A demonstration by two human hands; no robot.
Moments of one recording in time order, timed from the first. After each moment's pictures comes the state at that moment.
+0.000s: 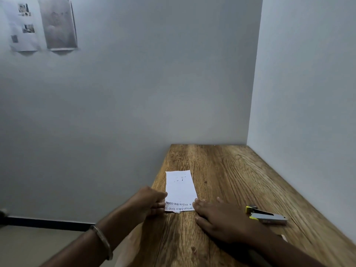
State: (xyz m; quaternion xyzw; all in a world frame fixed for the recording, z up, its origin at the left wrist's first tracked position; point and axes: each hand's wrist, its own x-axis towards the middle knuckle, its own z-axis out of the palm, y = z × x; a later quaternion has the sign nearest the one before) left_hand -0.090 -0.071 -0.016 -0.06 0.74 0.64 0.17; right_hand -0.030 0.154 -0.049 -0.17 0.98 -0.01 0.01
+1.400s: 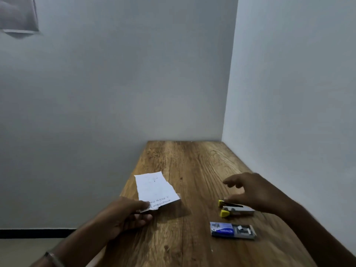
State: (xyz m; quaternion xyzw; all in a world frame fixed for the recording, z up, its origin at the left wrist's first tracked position) left_hand -0.090 -0.071 -0.043 -0.05 0.67 0.70 0.26; right_hand 0.020 0.262 0.018 0.01 0.98 -0.16 -0.11
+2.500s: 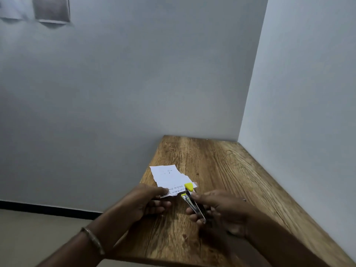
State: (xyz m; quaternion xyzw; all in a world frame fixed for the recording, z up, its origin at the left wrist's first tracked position) left_hand -0.076 -0.064 -0.033 -0.03 0.65 0.72 0.25; right_hand 0.011 0.142 -0.008 0.05 0.67 -0.72 0.17
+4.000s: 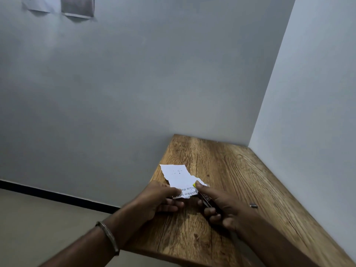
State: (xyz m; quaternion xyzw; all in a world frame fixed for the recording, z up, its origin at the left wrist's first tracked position) left_hand -0.069 -0.071 -0.038 0.02 0.65 0.73 0.23; right_hand -0.036 0.127 -0.034 0.11 0.66 -0.72 0.18
